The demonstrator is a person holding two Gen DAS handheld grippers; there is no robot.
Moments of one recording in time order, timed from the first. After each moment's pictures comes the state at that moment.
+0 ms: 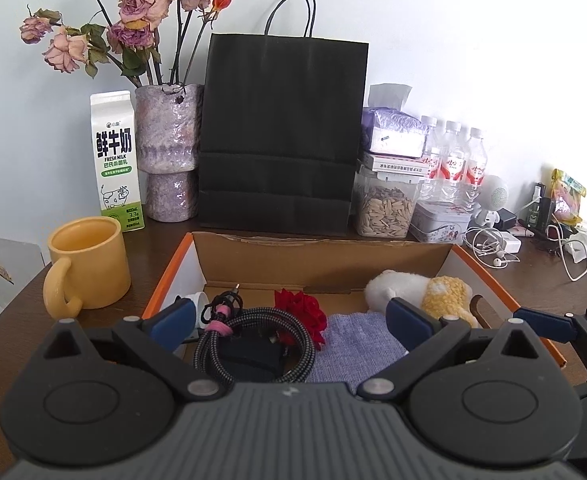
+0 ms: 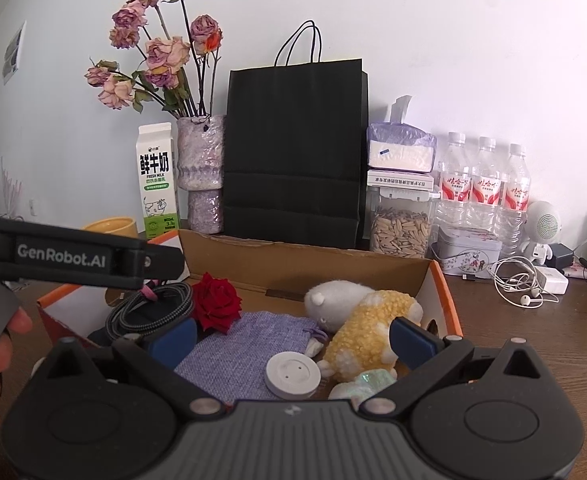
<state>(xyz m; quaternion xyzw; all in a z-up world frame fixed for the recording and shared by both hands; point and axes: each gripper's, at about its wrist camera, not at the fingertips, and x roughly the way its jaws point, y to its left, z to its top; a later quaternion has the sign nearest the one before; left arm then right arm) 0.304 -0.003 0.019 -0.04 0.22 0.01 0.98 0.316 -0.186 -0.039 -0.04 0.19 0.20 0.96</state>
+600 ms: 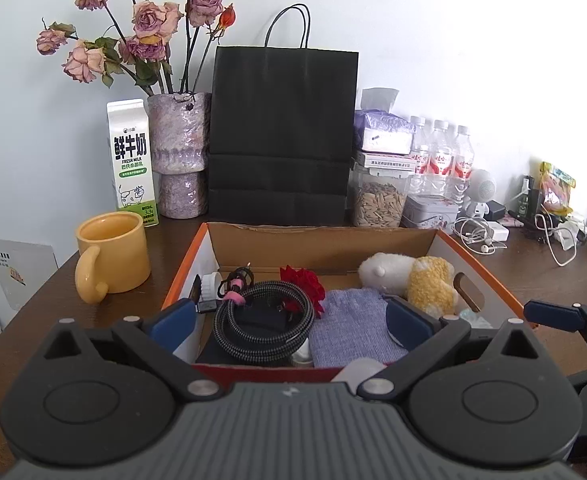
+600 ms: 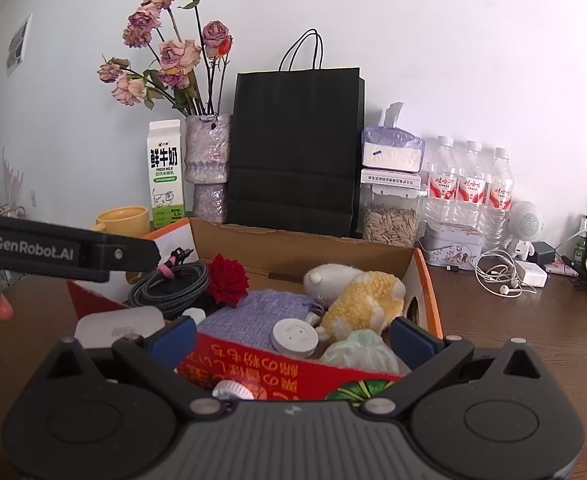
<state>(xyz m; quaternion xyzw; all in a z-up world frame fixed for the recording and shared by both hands) 0.253 -0.002 0.026 -0.02 0.22 0.00 0.98 0.267 -0.198 -0.033 -0.05 0.19 0.19 0.96</state>
